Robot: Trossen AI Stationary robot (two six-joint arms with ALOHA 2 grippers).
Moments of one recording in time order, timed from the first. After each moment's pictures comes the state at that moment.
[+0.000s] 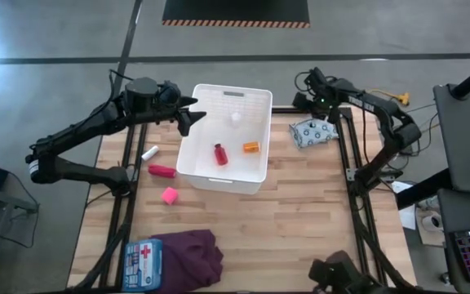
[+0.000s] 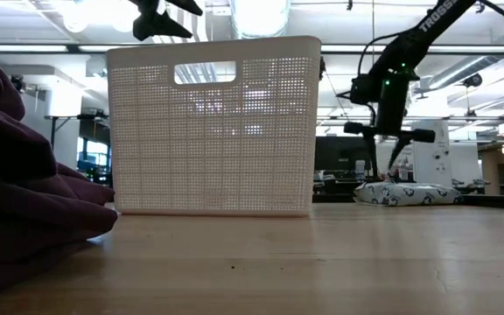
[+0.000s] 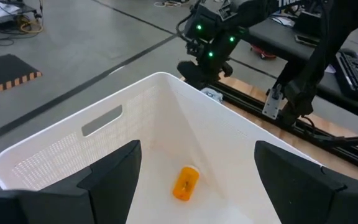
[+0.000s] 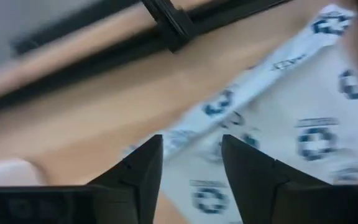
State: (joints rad) left arm 0.47 1.06 1.24 -0.50 0.03 -0.19; right arm -1.01 1.64 1.17 -0.81 0.01 0.98
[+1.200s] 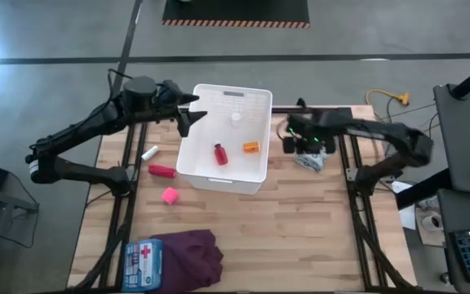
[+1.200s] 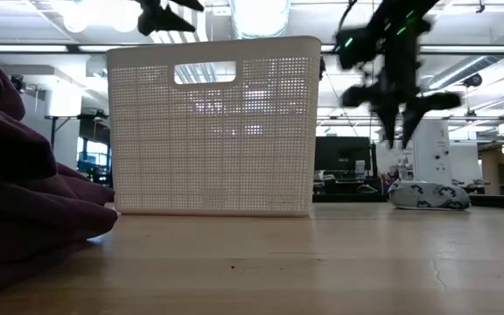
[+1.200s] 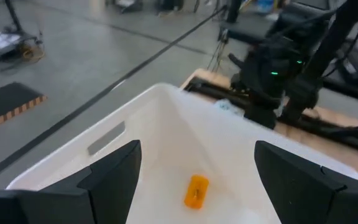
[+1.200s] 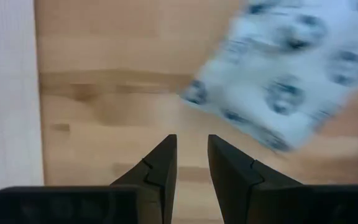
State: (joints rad) left arm 0.47 1.06 1.24 -0.45 0.05 -0.08; right arm -0.42 1.44 1.07 -1.12 0.05 1.16
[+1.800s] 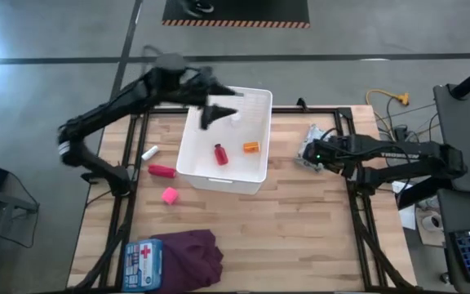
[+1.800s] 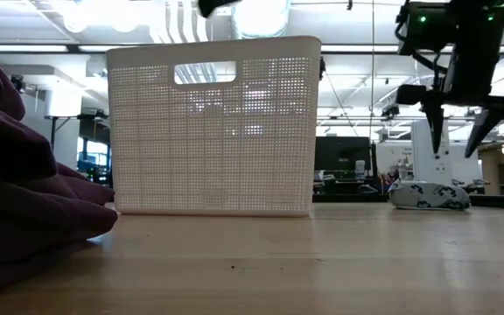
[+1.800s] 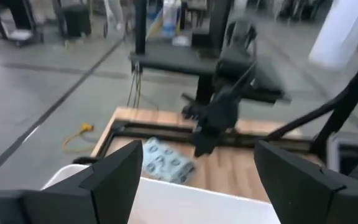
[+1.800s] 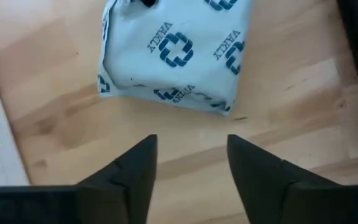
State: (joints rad) left arm 0.46 1.43 1.66 -0.46 0.40 0.05; right arm -0.23 1.01 0.71 -1.07 0.22 1.74
